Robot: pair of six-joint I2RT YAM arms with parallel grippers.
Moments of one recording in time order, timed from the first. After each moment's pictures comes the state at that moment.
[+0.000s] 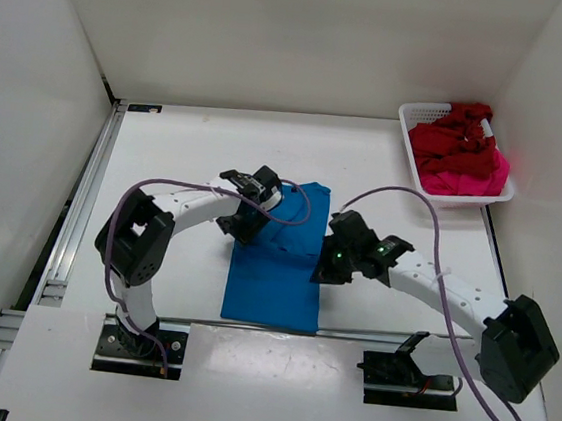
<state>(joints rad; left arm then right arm) -0.68 1.80 1.25 -0.84 -0.20 0.00 0.77 1.23 0.77 -0.56 -0.15 0.79</state>
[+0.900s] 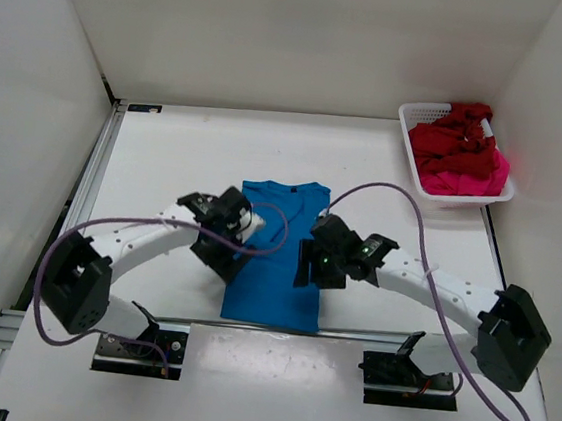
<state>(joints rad) -0.61 1.46 1.05 -0.93 0.06 0.00 0.89 1.33 0.87 -0.57 -0.07 0.77</state>
